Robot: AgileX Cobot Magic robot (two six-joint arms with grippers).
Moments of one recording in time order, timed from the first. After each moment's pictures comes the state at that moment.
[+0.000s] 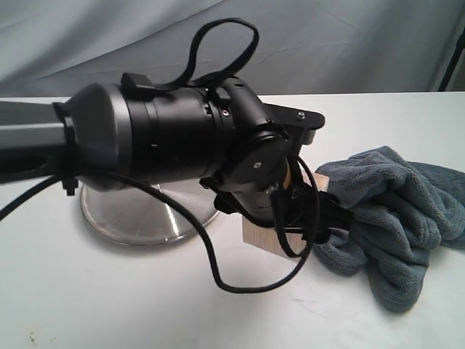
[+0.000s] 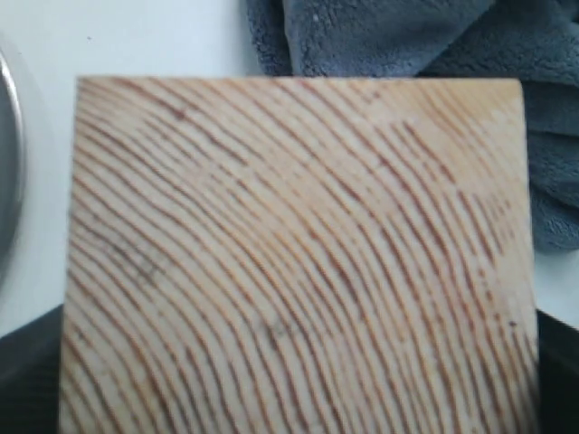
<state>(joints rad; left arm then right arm) -0.98 1.92 -1.42 0.18 0.75 -0.63 -0.07 0.00 0.00 0.10 0.33 0.07</state>
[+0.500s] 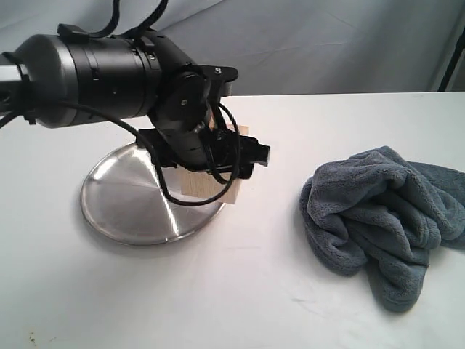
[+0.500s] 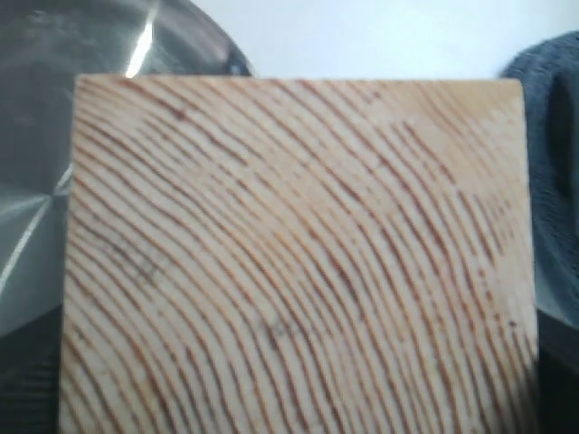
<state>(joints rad) -0.74 1.92 -1.42 0.25 0.76 -0.64 -0.07 0.00 0.00 0.10 0.33 0.07</state>
